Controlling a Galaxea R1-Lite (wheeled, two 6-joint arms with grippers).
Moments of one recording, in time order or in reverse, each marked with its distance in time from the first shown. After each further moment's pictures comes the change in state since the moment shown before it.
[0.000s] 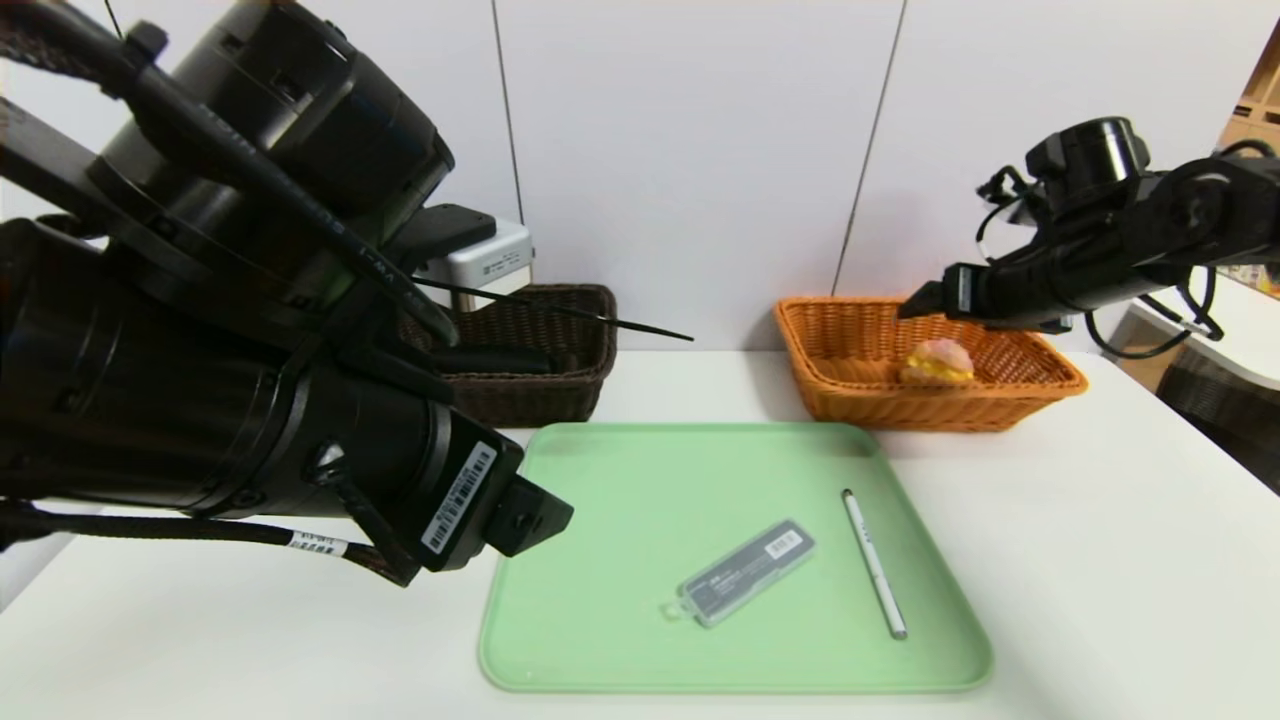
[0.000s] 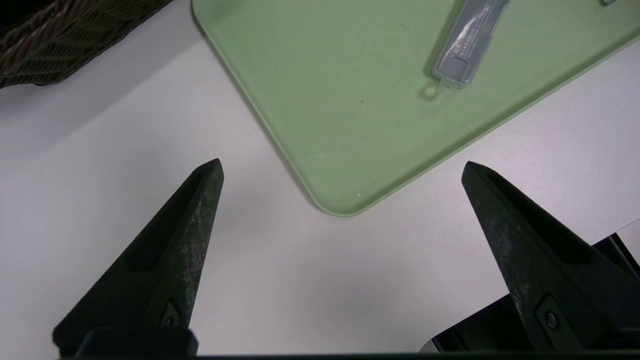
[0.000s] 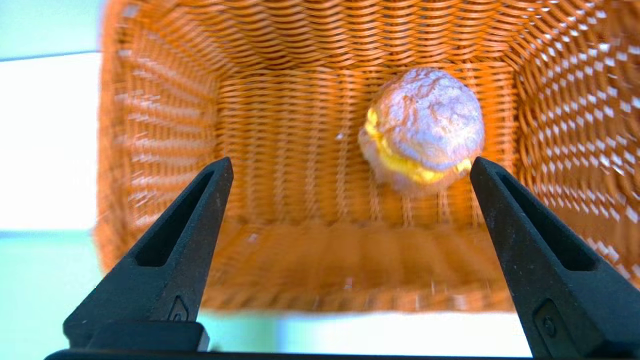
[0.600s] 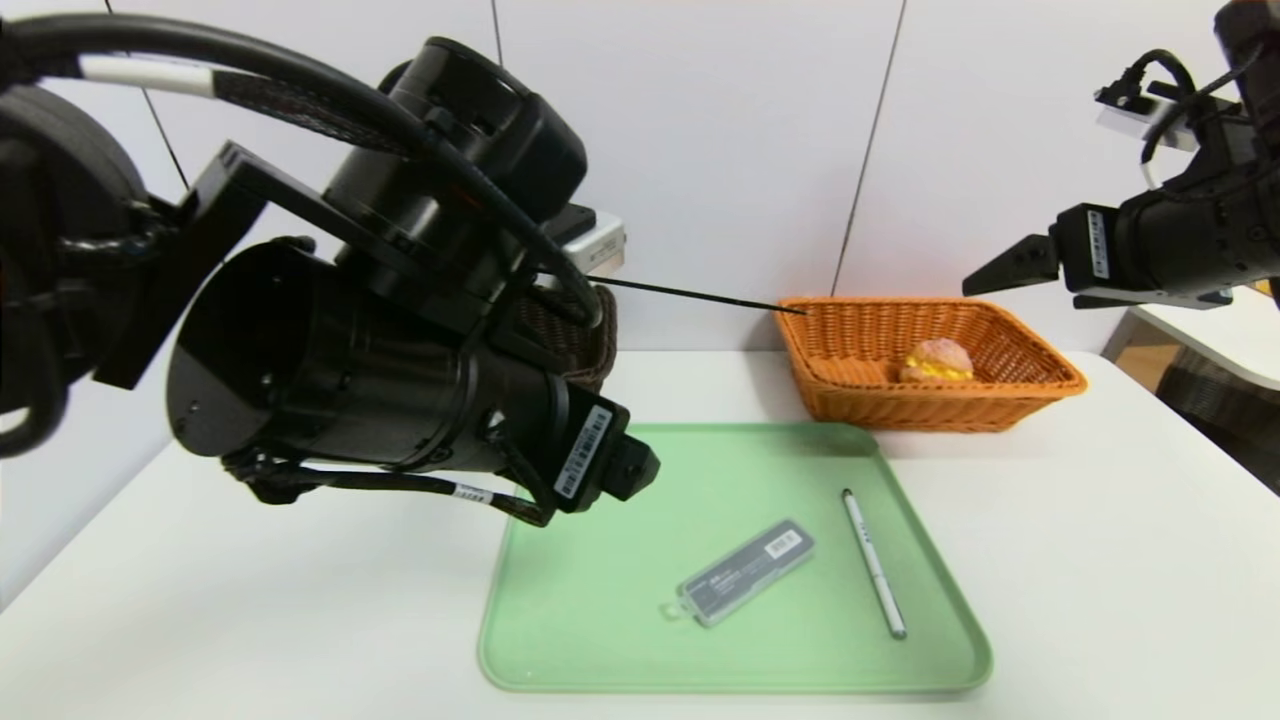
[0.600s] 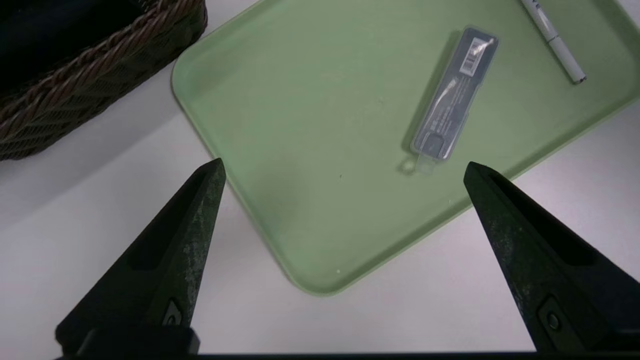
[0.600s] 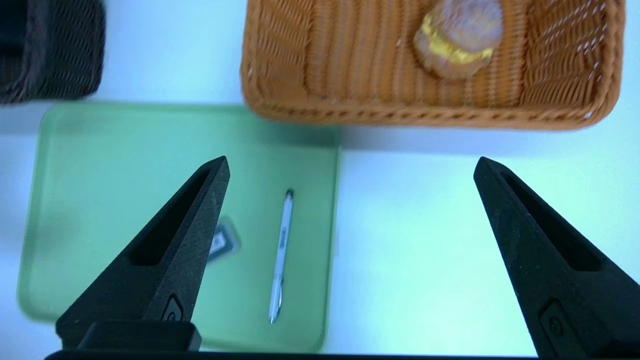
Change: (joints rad) left arm -0.006 0.122 -0.014 -0.211 -0.009 0.020; right arm 0.114 -0.363 0.070 0.291 0.004 0.003
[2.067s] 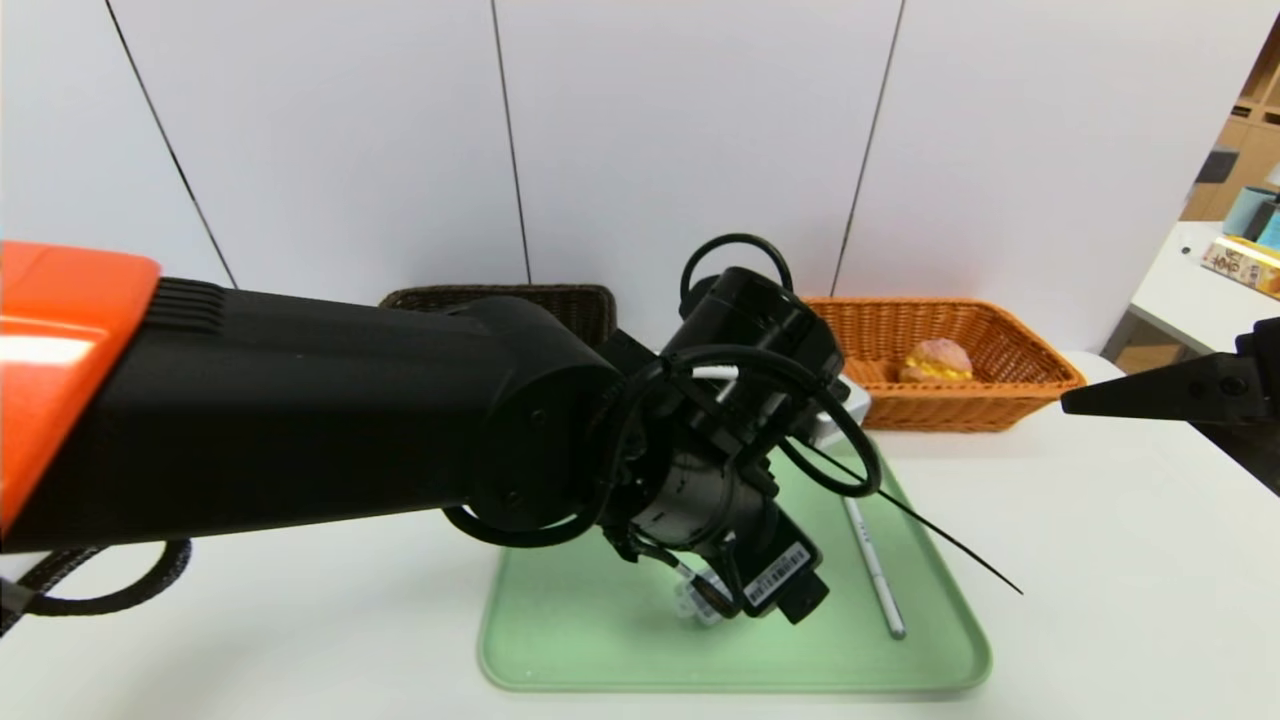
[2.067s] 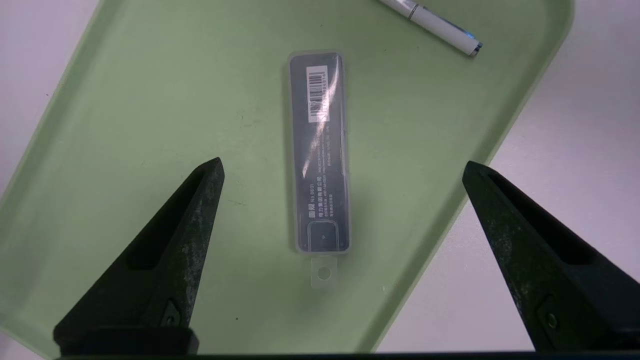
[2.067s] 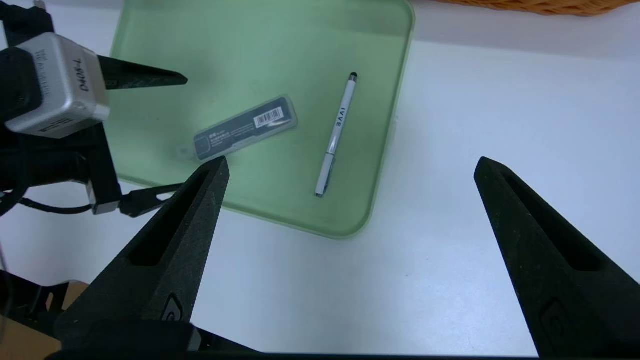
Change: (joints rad) left arm -0.090 0.340 -0.077 -0.190 -0.210 0.302; right arm 0.074 -0.358 0.350 0.004 0.103 -0.001
